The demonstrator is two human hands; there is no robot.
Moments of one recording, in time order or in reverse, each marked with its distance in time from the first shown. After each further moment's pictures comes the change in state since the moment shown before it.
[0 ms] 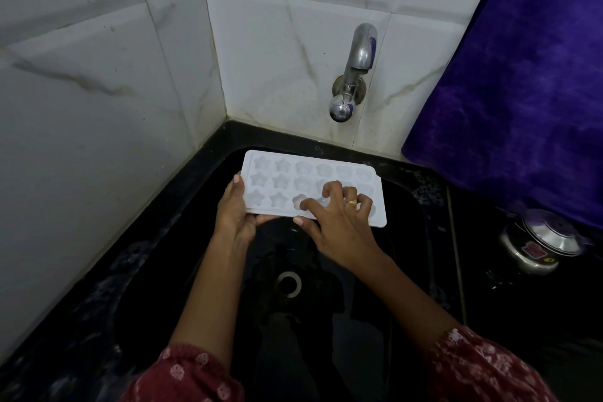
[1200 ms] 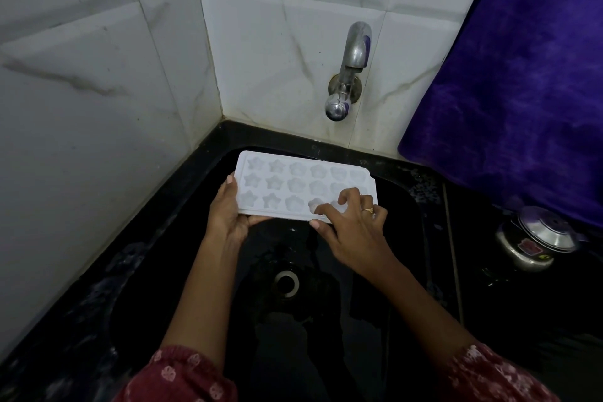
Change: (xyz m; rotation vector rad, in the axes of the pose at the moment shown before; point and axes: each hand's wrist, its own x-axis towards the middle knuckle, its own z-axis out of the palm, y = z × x) left_hand 0.004 0.001 -0.005 0.012 0.008 0.021; right_hand -0.018 0.021 0.002 0.066 0.010 0.074
